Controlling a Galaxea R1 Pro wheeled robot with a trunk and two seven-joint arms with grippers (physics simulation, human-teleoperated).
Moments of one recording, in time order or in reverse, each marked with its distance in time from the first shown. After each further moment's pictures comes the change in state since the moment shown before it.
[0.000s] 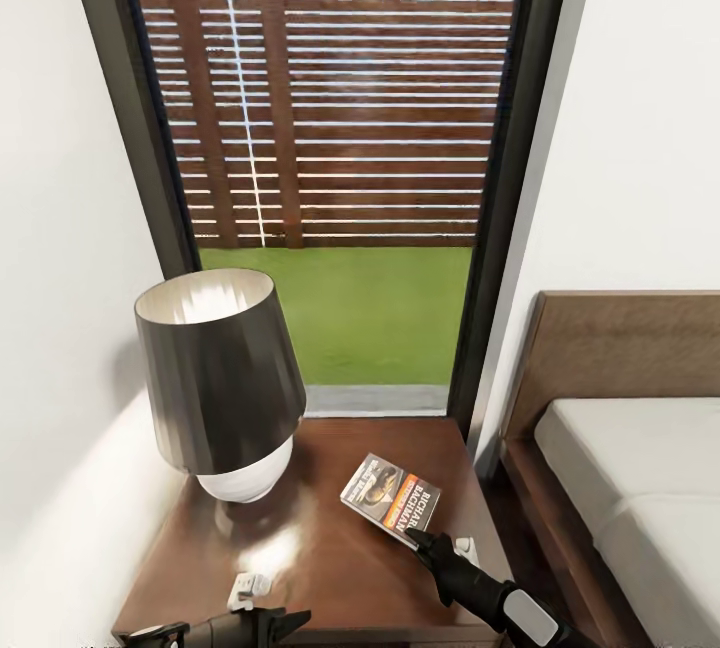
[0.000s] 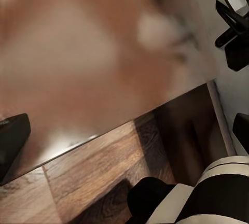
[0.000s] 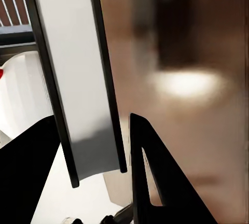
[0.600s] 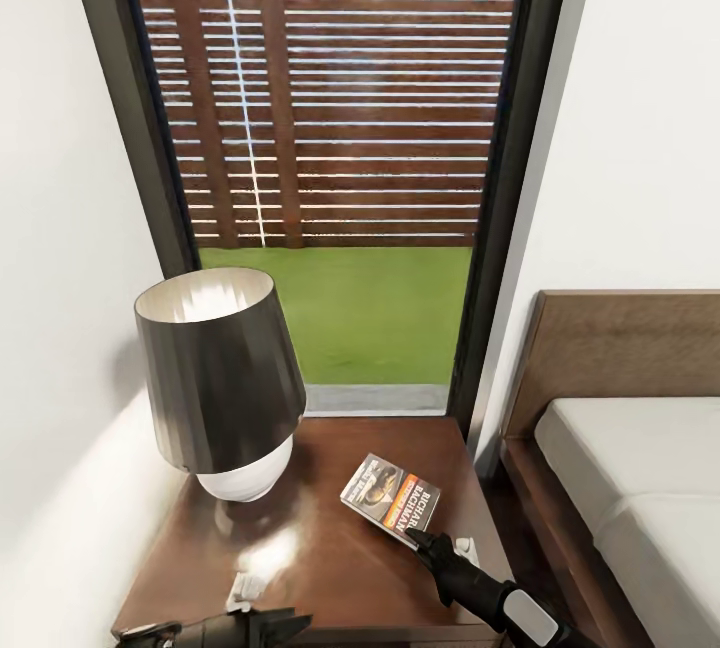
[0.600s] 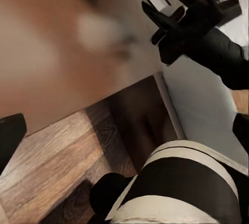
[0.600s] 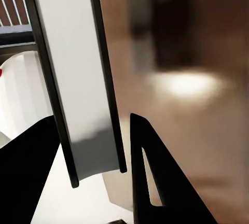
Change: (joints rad) left arm 0.000 0.018 0.000 -0.007 -0.003 0.008 -0.229; right arm 0.000 0.000 0.000 0.000 -0.001 0.001 0.000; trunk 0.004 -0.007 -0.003
